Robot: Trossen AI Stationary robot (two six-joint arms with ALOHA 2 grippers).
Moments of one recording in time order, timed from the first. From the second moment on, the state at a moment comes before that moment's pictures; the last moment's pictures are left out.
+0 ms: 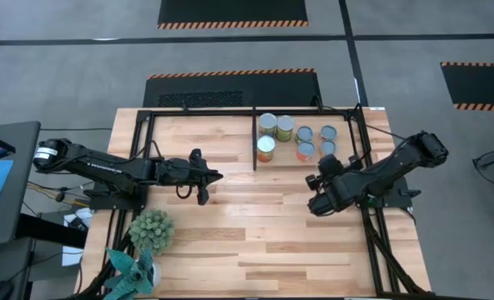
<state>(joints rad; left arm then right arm) -0.06 1.11 0.55 0.10 -0.23 -0.23 0.39 1.42 0.97 -1.54 0.93 1.63</state>
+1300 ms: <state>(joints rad) -0.06 1.11 0.55 0.10 -0.25 -0.24 0.36 1.42 0.50 -0.80 1.02 1.27</state>
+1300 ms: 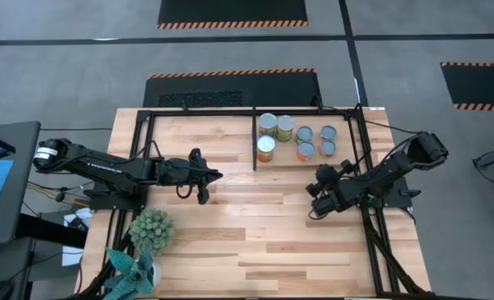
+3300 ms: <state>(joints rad) -0.06 1.11 0.55 0.04 -0.25 -0.23 0.56 1.42 0.73 -0.85 0.55 1.39</state>
